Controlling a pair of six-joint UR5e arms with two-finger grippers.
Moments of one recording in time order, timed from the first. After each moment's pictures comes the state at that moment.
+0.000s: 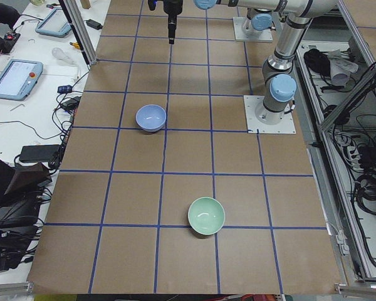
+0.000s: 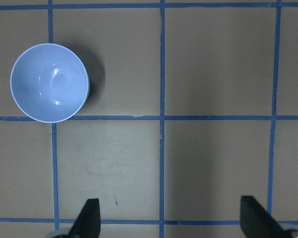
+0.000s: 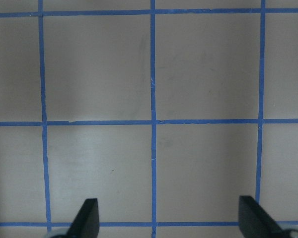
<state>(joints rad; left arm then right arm) -1.57 -1.59 -1.48 -1.58 1.61 0.01 1.54 -1.53 1.41 -1.53 -1.56 -0.03</state>
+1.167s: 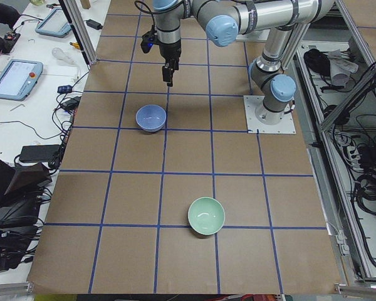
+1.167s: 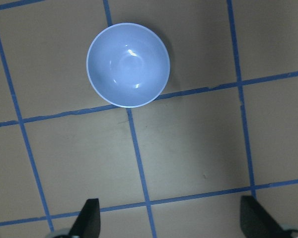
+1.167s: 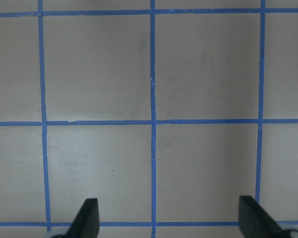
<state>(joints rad) -1.09 -1.60 -1.48 -1.65 1.62 0.74 1.54 -1.52 1.41 -1.53 -1.56 -0.03</state>
